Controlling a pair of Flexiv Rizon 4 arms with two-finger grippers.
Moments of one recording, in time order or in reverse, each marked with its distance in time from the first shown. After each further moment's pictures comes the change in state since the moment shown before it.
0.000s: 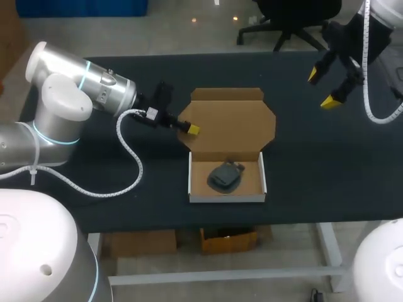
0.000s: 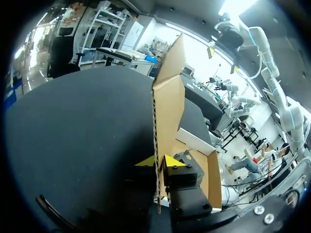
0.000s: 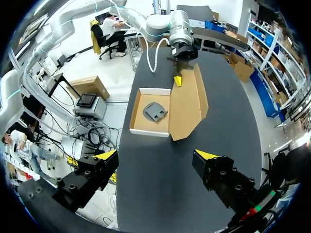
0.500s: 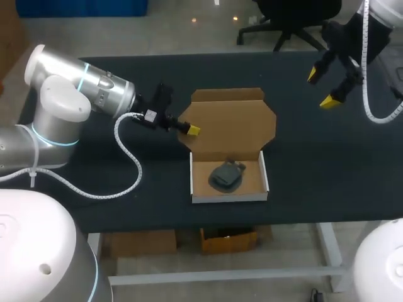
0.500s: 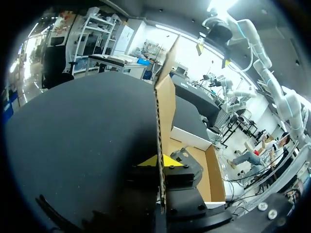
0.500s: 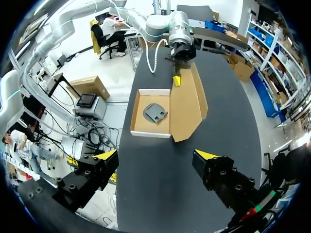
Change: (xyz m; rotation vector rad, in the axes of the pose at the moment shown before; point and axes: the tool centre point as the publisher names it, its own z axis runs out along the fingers) left arm 0.006 0.000 -0.001 0.021 0.023 0.098; right arm 0.000 0.002 0.000 0.001 0.001 -0.001
